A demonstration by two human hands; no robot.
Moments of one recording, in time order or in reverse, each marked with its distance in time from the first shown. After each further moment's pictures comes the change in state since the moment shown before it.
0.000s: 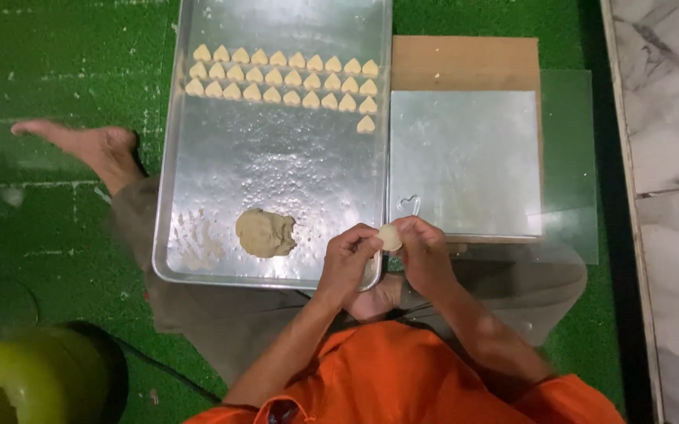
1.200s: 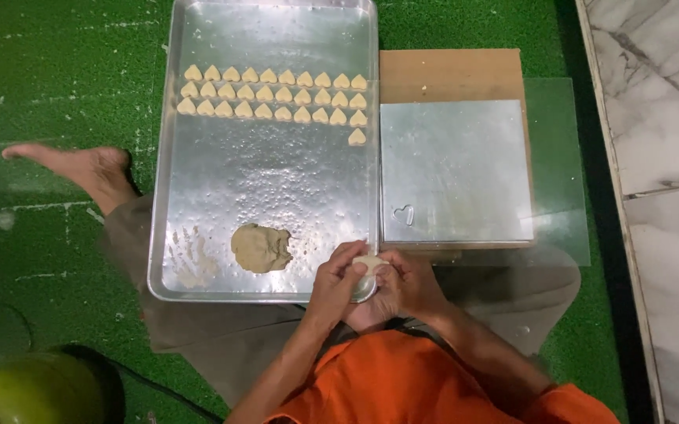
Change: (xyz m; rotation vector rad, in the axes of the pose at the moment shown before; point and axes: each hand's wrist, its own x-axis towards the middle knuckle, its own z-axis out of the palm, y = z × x) left_hand -0.021 0.018 -0.012 0.096 -0.055 0.060; right_hand -0.017 0.032 -0.009 -0.393 -0.142 -0.131
